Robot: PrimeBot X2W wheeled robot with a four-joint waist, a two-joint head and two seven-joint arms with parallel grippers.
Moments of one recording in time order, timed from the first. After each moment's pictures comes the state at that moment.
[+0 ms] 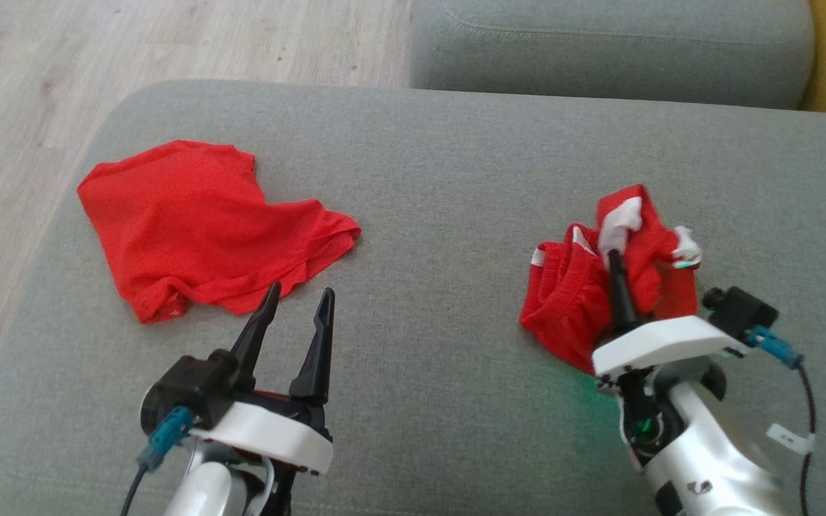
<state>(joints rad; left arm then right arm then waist) -0.04 0.05 -0.32 0.13 -0.27 -0.04 -0.26 -0.39 -0.06 0.30 0.74 0.87 0.13 -0.25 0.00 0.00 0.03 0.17</state>
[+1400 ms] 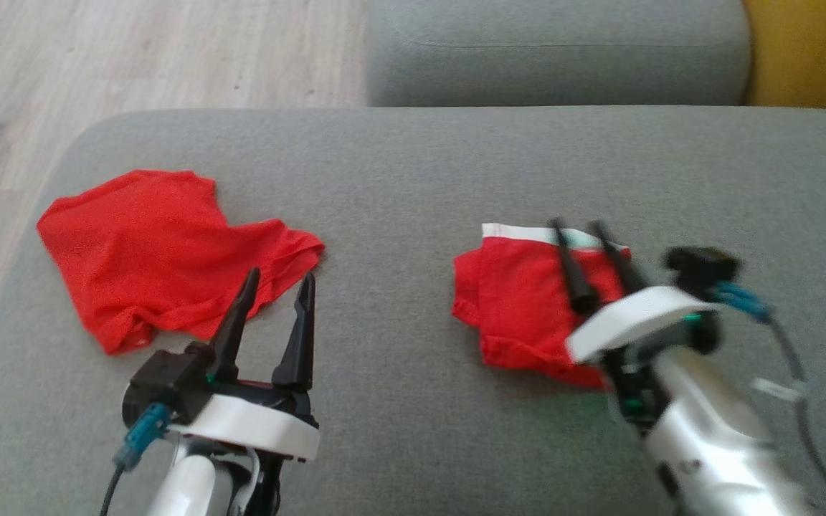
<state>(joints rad) -0.04 0.05 -0.28 0.09 -0.28 -0.03 -0.26 -0.48 -0.09 0.49 0.75 0.76 0.13 -0.25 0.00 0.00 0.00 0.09</state>
